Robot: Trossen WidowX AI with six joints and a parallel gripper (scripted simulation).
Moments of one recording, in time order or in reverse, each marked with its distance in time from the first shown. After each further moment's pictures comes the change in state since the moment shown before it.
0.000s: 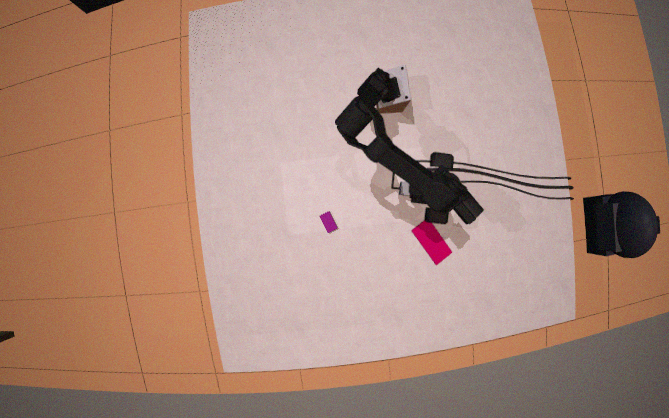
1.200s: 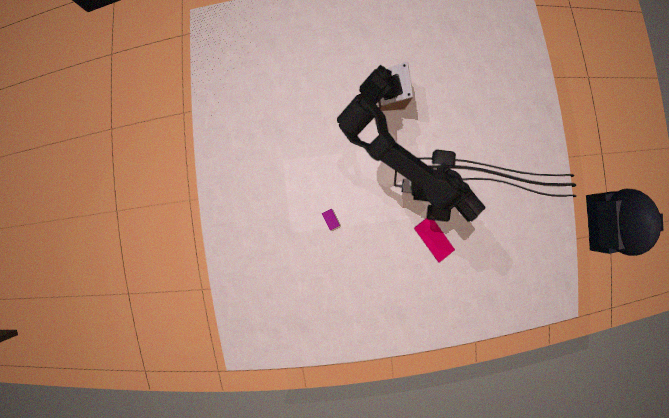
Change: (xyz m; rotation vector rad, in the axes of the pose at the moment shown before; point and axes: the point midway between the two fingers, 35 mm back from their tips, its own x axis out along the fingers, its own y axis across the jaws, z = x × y) arm 0.004 0.000 0.000 0.000 0.001 -0.002
